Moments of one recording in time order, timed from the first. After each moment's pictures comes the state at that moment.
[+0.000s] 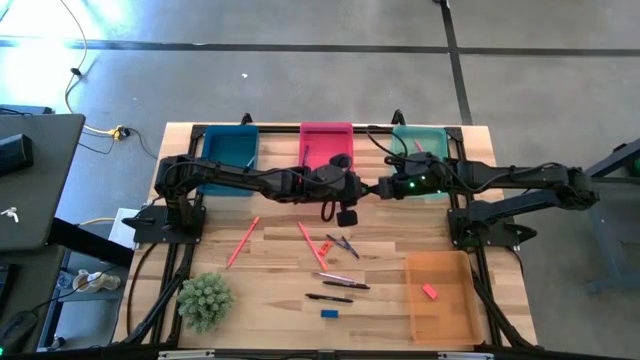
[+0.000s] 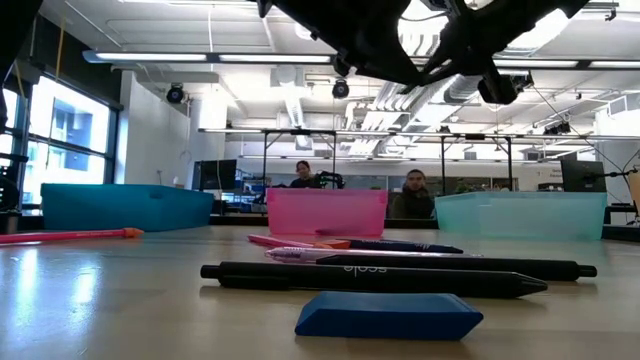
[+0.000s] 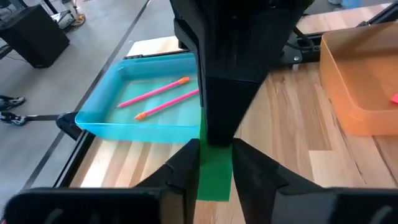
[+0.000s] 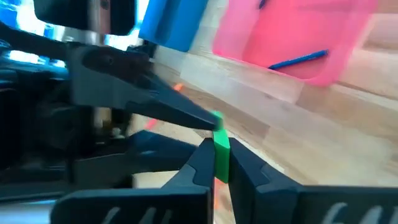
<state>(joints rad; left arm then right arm) 0.12 1.88 1.48 -0.09 -0.25 0.17 -0.13 1.04 0.80 -0.36 0.01 1.09</state>
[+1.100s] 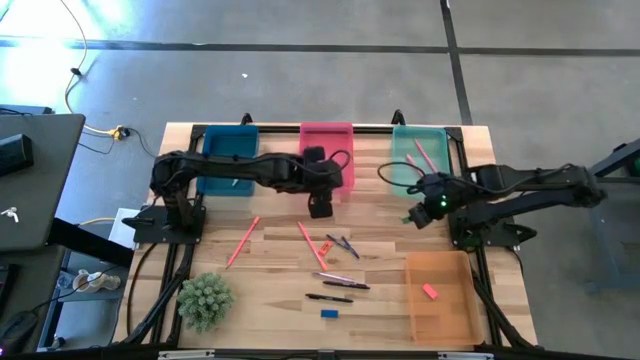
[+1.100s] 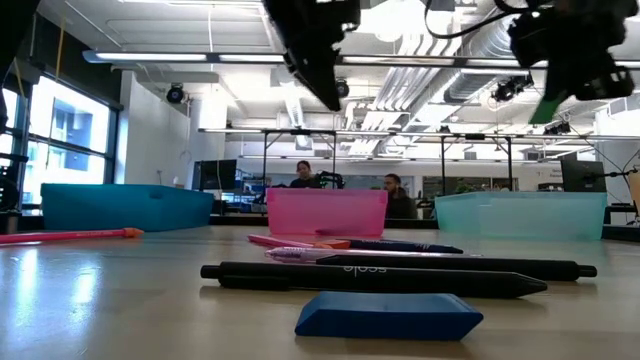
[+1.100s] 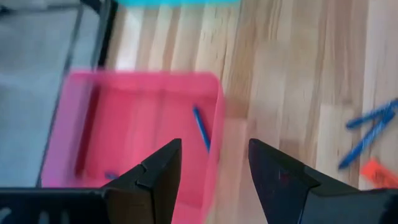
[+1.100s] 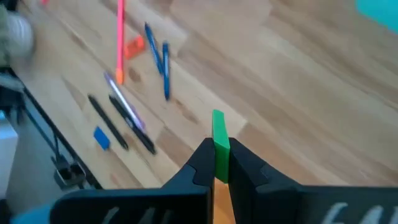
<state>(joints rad) 0.17 1.85 1.65 -0.84 -0.35 0.08 0.04 0.83 0.80 -0.97 -0.09 1.06</state>
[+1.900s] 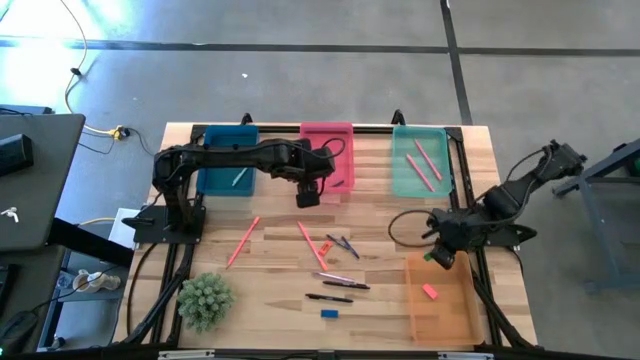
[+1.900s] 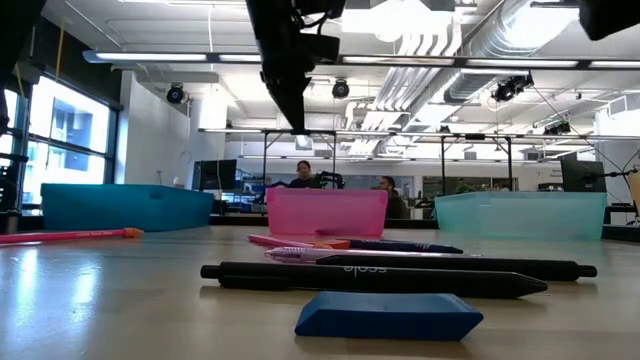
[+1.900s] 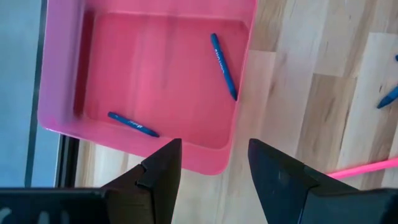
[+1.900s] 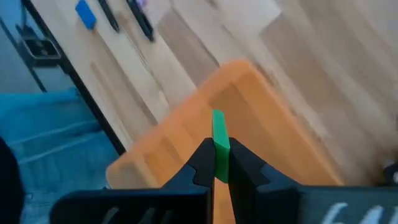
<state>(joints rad) 0.27 1.85 1.65 -1.03 -0.30 0.08 0.59 0.85 0.80 -1.03 -0.04 1.28</state>
